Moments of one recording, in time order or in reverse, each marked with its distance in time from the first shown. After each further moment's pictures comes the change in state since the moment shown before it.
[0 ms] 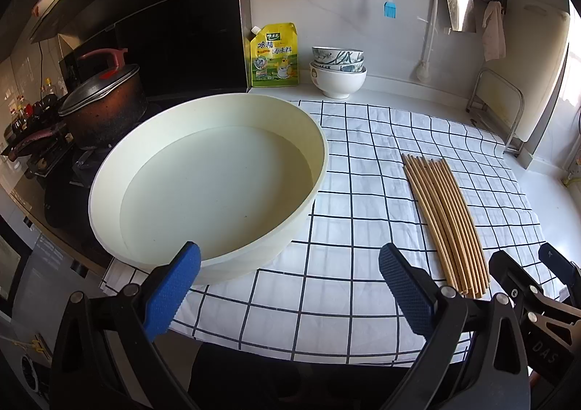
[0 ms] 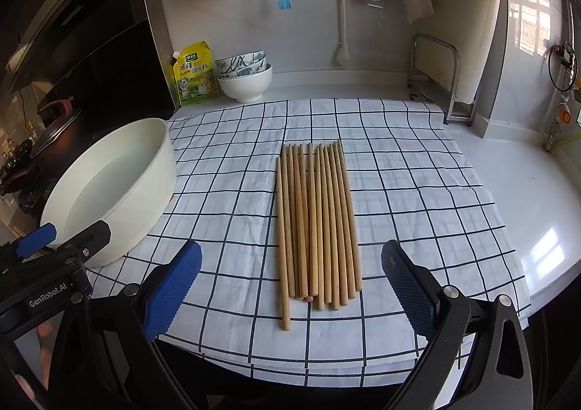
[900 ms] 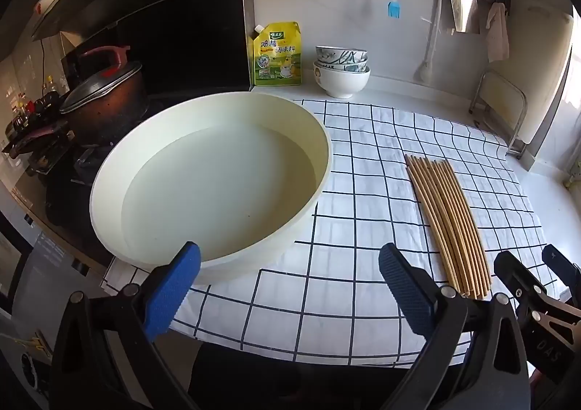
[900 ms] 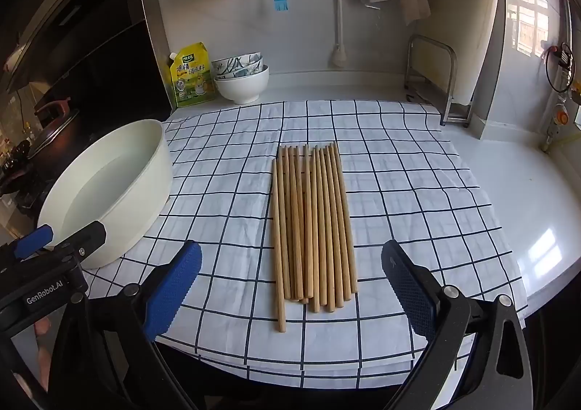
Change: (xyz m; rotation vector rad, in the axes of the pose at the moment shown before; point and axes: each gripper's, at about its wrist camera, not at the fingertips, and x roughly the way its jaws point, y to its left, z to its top) left arm 0.001 0.005 0.000 -0.010 -0.001 0.000; right arm 0.000 0.000 -0.002 -0.001 -0.008 -0.015
